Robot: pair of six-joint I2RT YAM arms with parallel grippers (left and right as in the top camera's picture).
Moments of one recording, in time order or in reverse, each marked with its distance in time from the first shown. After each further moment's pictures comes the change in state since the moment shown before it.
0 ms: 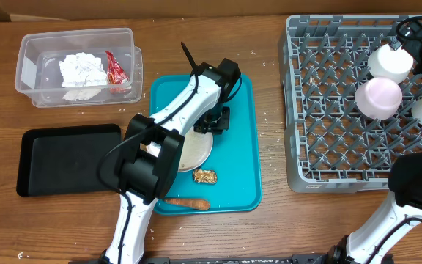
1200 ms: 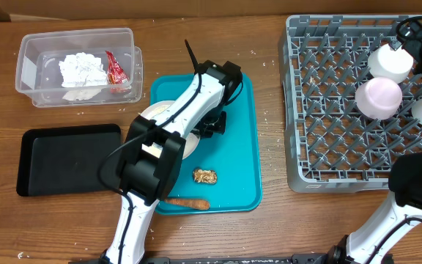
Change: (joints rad) left arm -0.020 0.000 0.053 -0.171 -0.109 -0.006; right arm 0.000 0.000 0.000 0.000 0.000 0.000
